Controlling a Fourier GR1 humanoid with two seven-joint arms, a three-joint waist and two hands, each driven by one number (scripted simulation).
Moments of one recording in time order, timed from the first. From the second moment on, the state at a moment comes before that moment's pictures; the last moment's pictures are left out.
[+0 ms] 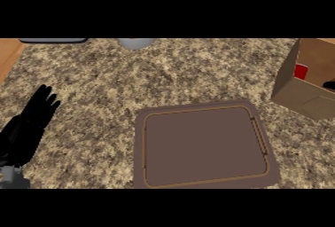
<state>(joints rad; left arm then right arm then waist) -0.02 0.29 0.14 -1.66 0.28 -0.03 0.27 -0.58 -0.58 -0.52 -0.96 0.30 0.25 -0.18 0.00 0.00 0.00</state>
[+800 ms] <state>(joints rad) -0.04 0.27 0.14 -1.65 0.26 -0.05 0.27 -0.59 -0.93 -0.66 -0.50 0.18 0.49 -0.46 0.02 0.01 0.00</state>
